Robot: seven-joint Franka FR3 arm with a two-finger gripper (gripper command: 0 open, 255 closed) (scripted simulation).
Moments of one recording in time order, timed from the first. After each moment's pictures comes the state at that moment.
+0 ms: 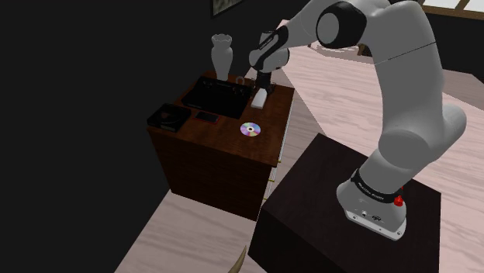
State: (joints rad) arm -0.31 0.77 -0.14 -1.60 0.14 2.36 0.69
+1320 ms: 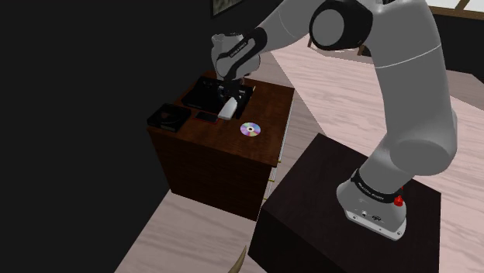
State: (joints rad) arm -0.02 0.71 -0.11 -1.66 0.11 2.35 1.02
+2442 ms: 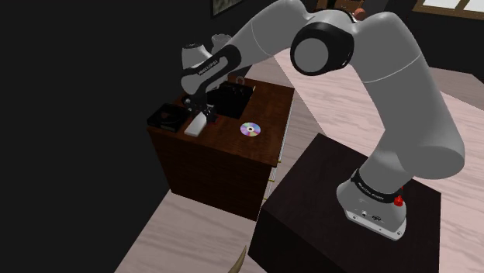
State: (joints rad) arm 0.19 0.85 -0.08 -1.44 0.08 2.27 1.28
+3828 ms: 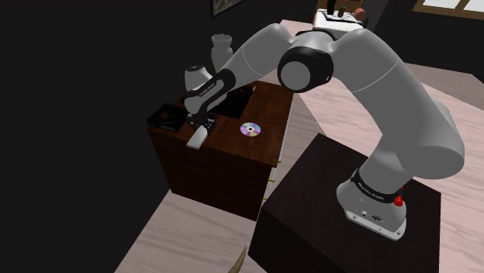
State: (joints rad) arm 0.18 1.01 -0.07 -1.37 0.09 2.37 1.28
